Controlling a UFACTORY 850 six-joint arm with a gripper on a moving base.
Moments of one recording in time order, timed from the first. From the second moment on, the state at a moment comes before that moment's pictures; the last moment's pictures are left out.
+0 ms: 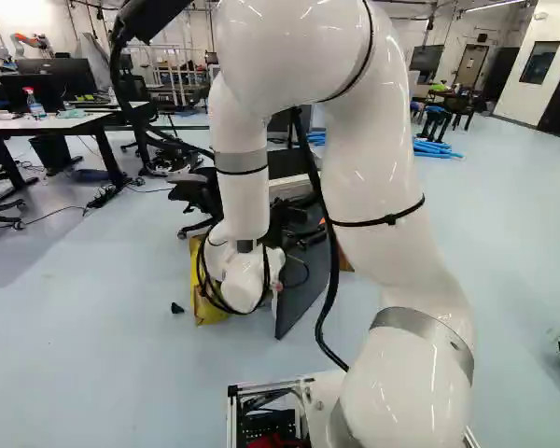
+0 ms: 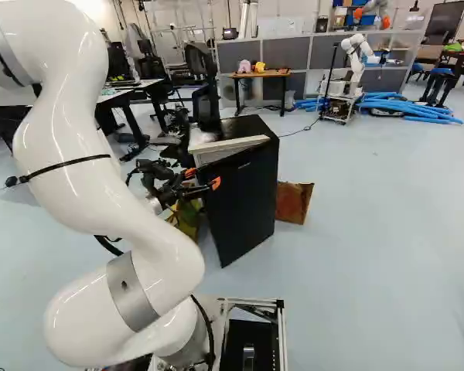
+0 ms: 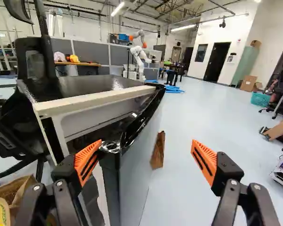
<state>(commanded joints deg) 41.6 -29.0 -23.7 76.4 85.8 0.0</state>
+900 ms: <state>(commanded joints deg) 40.2 -26.9 -18.7 83.6 85.8 0.0</state>
